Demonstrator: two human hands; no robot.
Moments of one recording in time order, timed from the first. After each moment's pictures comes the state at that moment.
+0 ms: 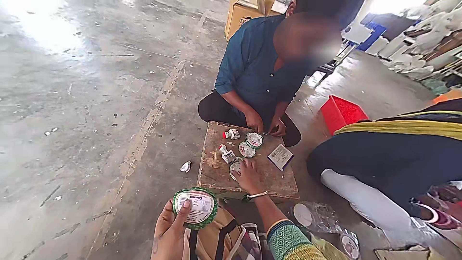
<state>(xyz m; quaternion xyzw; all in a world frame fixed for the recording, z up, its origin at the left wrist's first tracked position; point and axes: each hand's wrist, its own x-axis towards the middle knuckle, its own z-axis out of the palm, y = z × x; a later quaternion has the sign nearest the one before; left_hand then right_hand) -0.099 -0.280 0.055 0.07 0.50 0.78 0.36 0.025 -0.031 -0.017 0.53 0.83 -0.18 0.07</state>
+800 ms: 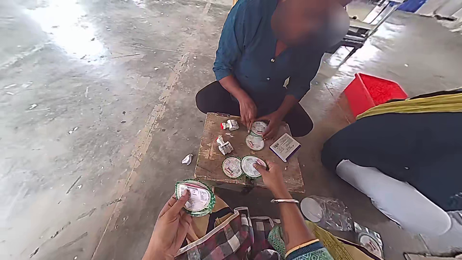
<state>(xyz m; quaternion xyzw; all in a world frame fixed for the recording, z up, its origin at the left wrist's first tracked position) -0.074 -0.259 0.057 -0.05 0.45 0.76 0.47 0.104 -0.031 0.014 0.54 0.71 -0.42 -0.16</state>
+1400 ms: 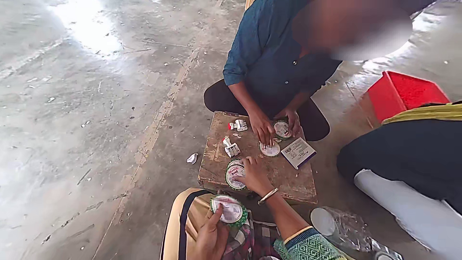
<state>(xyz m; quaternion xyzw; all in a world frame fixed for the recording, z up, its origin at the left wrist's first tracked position) -0.005 -0.227 0.014 -0.16 0.40 0.73 0.53 0.038 -0.022 0.002 0.42 0.86 -0.27 0.13</state>
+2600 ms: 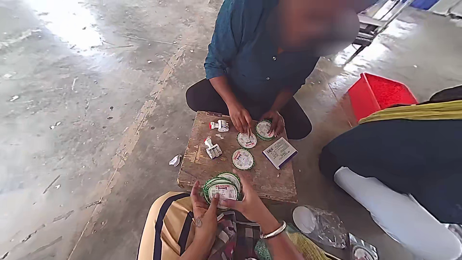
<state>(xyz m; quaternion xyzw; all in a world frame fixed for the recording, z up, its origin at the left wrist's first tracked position) 0.019 -0.167 -0.026 0.03 0.54 0.76 0.35 0.113 -0.064 -0.003 0.37 0.65 -0.64 -0.14</state>
